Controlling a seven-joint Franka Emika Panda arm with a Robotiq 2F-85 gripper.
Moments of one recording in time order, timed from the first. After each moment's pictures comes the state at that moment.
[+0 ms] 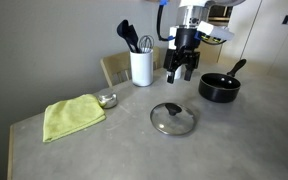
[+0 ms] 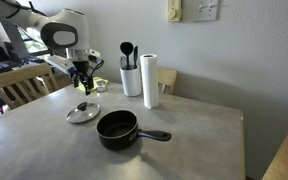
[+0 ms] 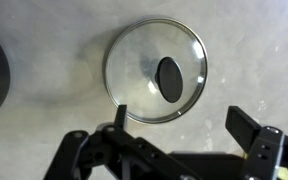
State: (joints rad) arm 0.08 0.43 0.06 -1.88 0.26 2.27 -0.02
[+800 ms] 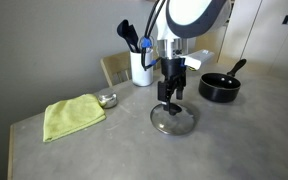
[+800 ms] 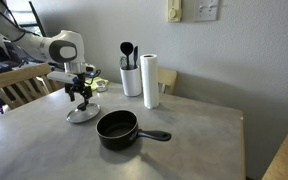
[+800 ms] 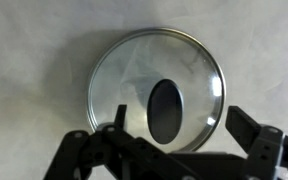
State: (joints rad) arm 0.15 0.62 0.09 -1.76 0.04 2.23 -0.02
